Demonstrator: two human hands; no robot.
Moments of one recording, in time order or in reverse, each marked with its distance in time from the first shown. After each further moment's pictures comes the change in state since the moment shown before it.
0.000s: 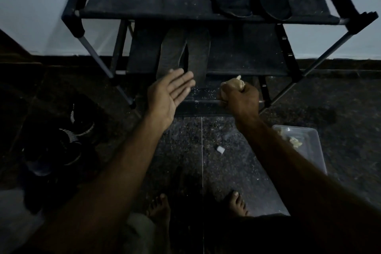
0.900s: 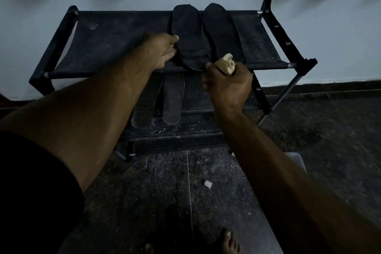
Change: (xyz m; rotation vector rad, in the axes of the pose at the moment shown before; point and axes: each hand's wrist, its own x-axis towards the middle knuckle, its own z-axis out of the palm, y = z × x) left_hand 0.119 0.110 0.147 0.368 -0.007 0.067; right_hand 0.047 -0.107 0.002 0.207 0.269 -0.314
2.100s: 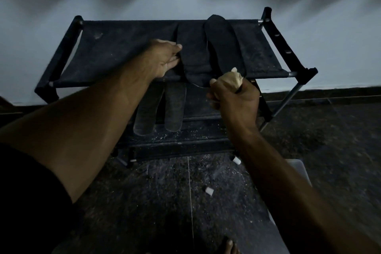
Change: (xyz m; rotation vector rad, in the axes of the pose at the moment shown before) left_hand 0.009 0.001 -0.003 0.044 -0.058 0.006; right_hand -0.008 -0.001 -0.023 -0.021 -0.135 0.007
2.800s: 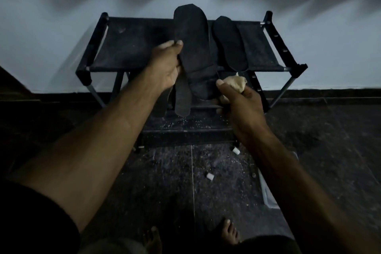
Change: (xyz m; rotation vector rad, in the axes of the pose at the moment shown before) left_hand -0.111 -0.007 -0.027 -0.318 -0.011 0.098; right_hand -0.078 -0.046 -0.026 0.106 -0.246 0.210
